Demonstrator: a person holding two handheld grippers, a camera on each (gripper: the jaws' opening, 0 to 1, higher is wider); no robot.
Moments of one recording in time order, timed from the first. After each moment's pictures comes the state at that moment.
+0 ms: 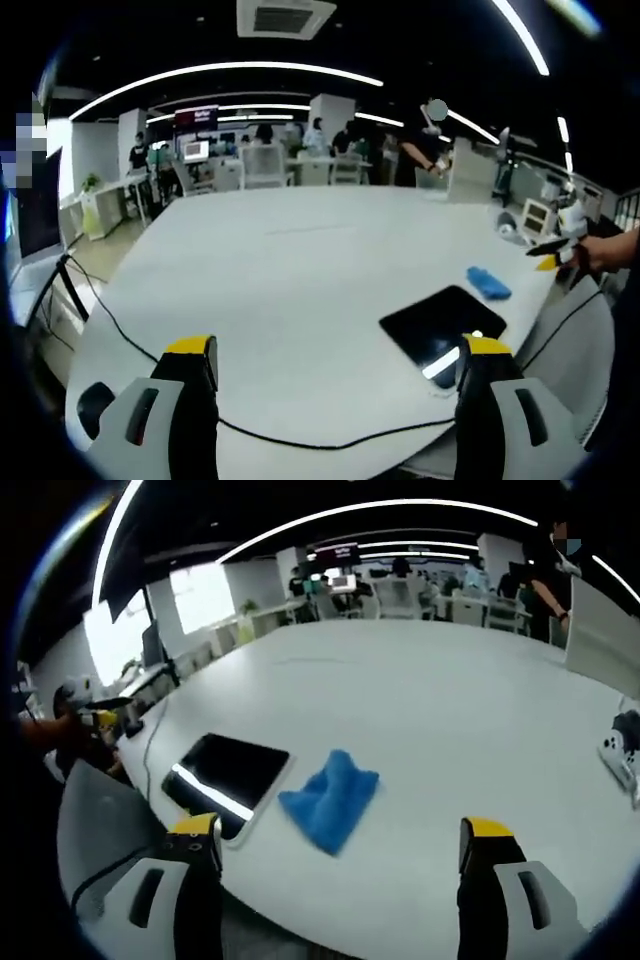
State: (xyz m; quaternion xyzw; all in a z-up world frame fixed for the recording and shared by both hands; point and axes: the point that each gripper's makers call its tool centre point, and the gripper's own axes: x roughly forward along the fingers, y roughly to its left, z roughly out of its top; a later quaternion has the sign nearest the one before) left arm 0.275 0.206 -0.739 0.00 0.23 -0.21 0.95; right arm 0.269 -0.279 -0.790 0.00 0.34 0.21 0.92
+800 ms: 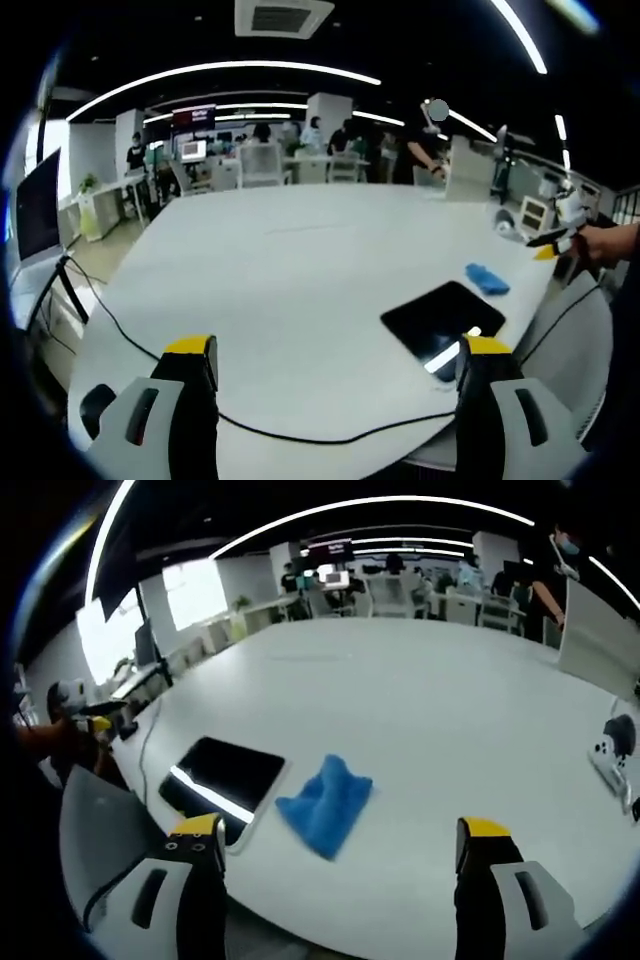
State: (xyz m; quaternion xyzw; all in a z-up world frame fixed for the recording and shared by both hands) left arm 0.272 0.211 -0.741 0.01 0.23 -0.22 0.95; right arm 0.277 -0.279 -0.773 -0.02 0.34 0.19 0.92
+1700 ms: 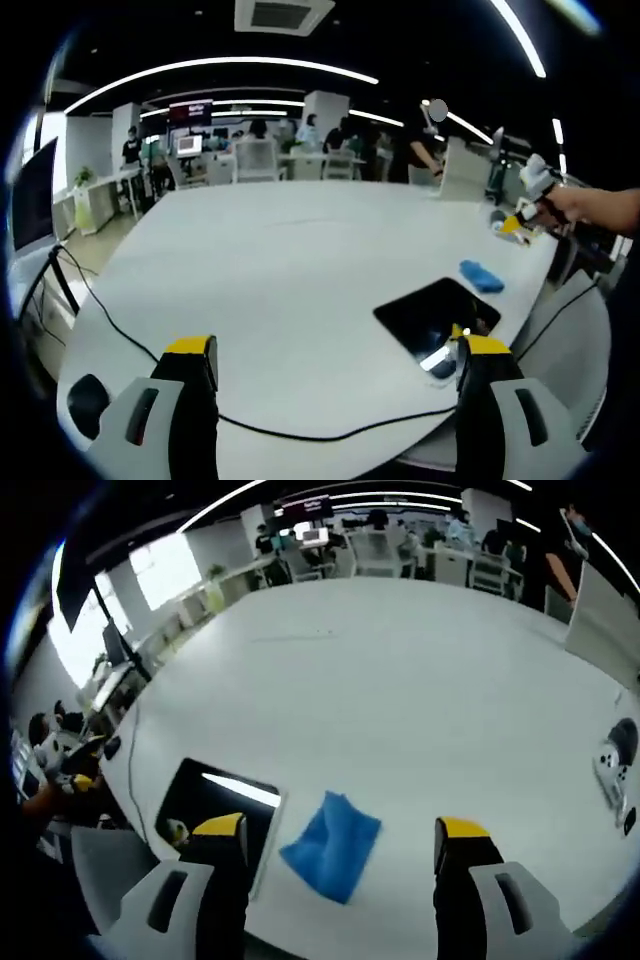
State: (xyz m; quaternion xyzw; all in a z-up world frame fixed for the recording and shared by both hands) left arm 0.267 0.207 -0.752 -0.01 0.24 -0.23 0.94; right arm 0.351 -0.248 -0.767 -0.01 0.44 0.16 0.89
